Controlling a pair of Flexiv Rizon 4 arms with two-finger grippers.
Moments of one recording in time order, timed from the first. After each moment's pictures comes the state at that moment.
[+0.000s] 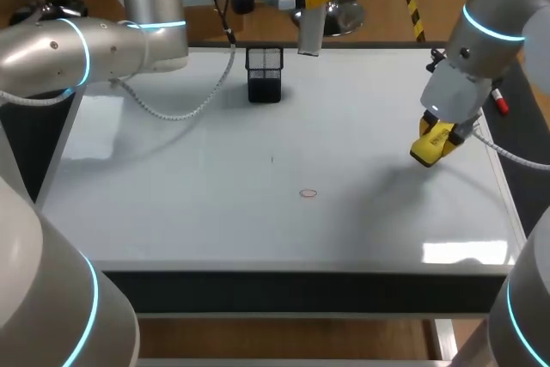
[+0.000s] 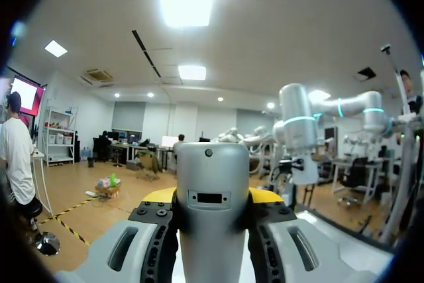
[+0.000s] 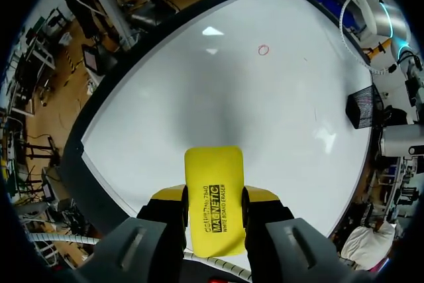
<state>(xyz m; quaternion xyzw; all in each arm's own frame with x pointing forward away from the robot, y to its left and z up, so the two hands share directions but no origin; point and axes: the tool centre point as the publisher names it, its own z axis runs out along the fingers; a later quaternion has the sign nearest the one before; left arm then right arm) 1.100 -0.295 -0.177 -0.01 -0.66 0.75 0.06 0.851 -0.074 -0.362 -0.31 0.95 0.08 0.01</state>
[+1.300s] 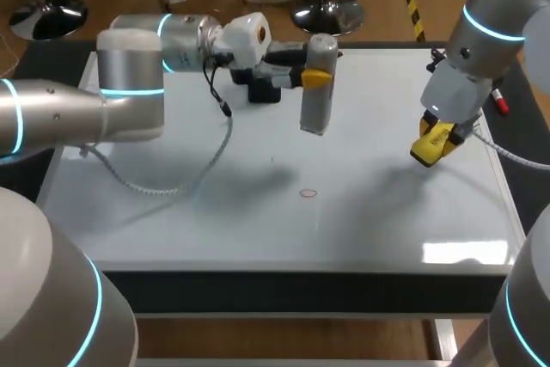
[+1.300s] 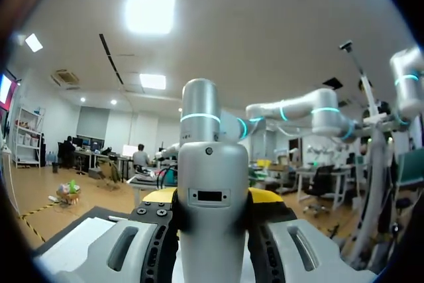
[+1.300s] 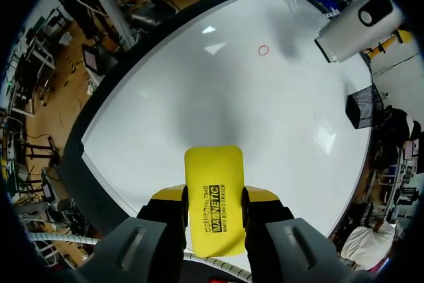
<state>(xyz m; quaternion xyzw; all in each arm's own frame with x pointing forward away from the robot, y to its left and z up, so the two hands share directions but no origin) 0.870 -0.286 -0.179 -0.09 -0.62 0.77 0.14 0.850 -0.075 -0.362 -0.31 0.95 0.08 0.01</state>
